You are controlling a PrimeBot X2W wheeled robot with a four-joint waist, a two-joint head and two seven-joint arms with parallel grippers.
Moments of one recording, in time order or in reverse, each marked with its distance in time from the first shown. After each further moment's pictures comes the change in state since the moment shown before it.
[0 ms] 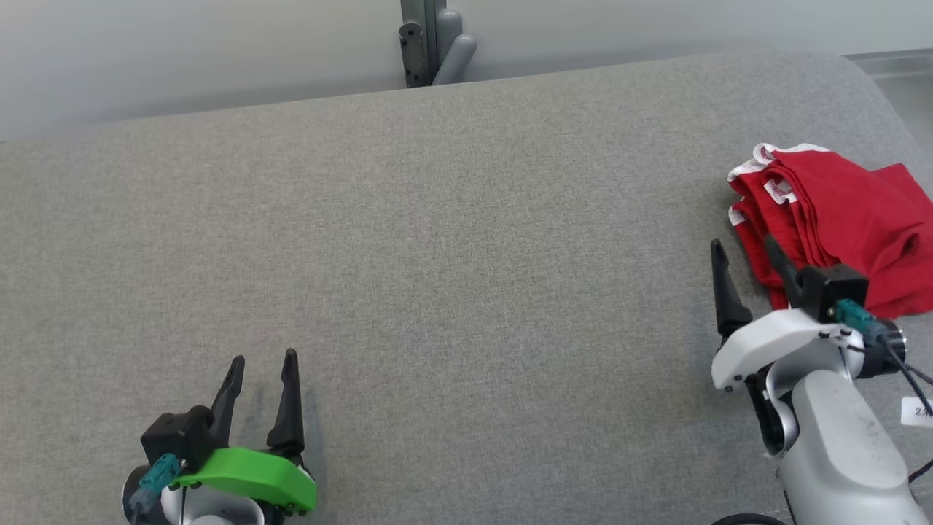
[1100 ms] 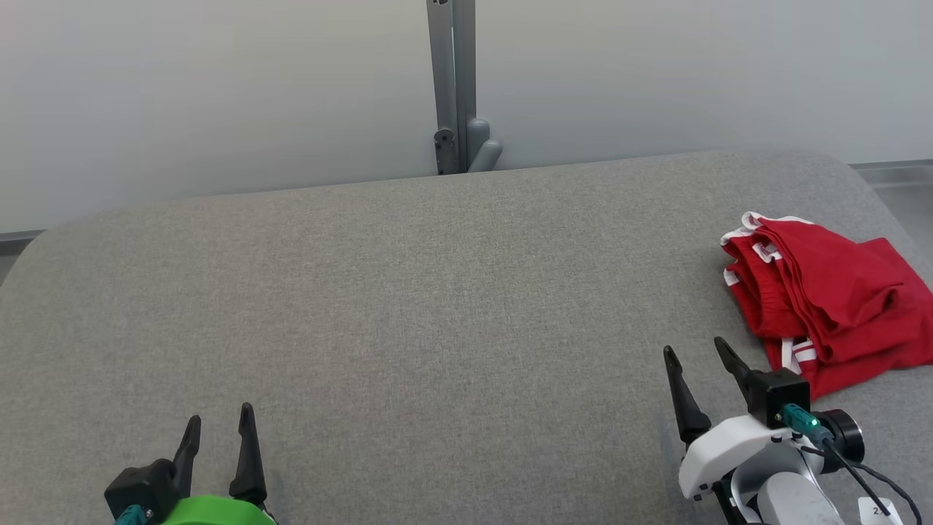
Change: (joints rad) left arm 0.101 0.000 0.125 0.024 0.035 0.013 0.000; right arm 0.276 0.085 0.070 -0.144 -0.079 0.000 0.000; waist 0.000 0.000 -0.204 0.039
